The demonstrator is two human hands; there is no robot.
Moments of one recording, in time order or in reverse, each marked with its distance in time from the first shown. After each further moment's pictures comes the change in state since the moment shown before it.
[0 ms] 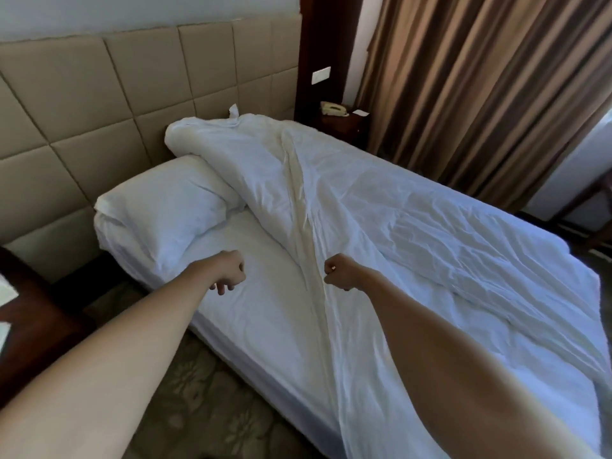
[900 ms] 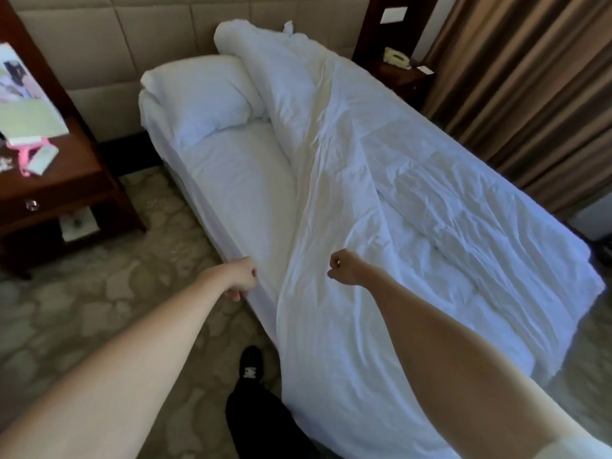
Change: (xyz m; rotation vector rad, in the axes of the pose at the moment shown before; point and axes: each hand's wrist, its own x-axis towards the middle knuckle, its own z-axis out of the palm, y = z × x) left_hand -0.149 0.139 0.320 -0.328 -0.101 -0.210; right_hand -0.159 0.228 0.076 -0.253 -0.184 -0.125
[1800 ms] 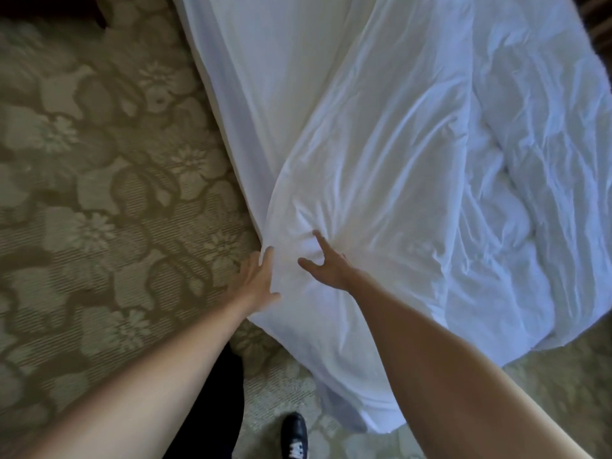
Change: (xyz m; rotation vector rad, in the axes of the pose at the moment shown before) left_hand 0.119 -0.053 0.364 -0.229 0.017 -0.003; right_hand 0.050 0.142 0.269 -0.086 -0.341 0.160
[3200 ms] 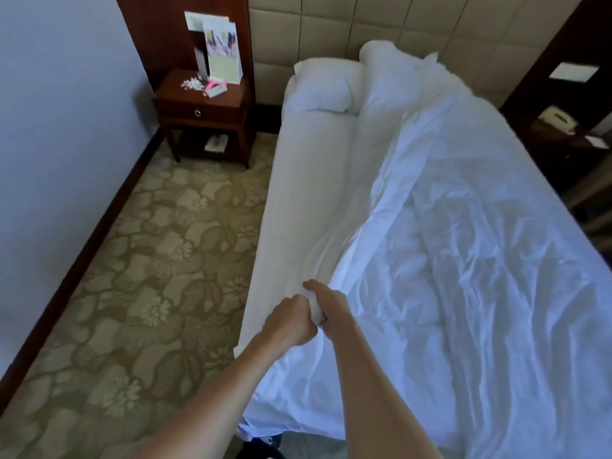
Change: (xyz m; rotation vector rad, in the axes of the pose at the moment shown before) left_hand -0.260 0.474 0.138 -0.333 0.565 -0.261; right_hand -0.285 0.263 -0.162 0.909 -0.135 -0.165
